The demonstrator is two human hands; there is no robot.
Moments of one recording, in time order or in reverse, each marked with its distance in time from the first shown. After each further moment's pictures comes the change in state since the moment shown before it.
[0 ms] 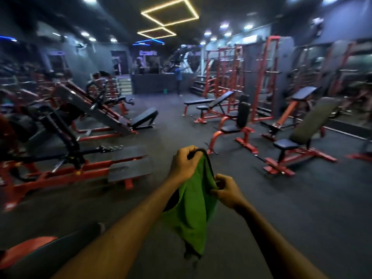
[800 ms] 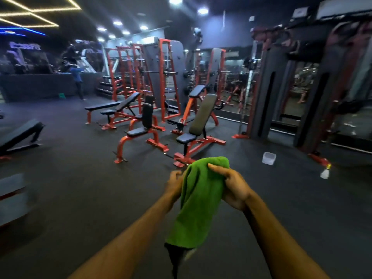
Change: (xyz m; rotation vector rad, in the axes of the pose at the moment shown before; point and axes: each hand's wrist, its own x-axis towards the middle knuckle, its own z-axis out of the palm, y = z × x) left_hand 0.025 0.129 0.515 -0.171 -0.533 -0.308; right_hand -0.143 0.095 -0.455 0.783 0.329 0.245
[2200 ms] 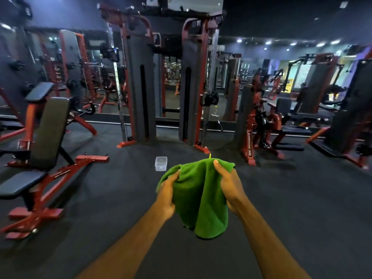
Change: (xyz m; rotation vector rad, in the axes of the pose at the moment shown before) left_hand 0.411 0.260 0.664 -0.765 -0.755 -0.279; right_hand 0.248 -0.245 -0.651 -0.210 1.023 -0.384
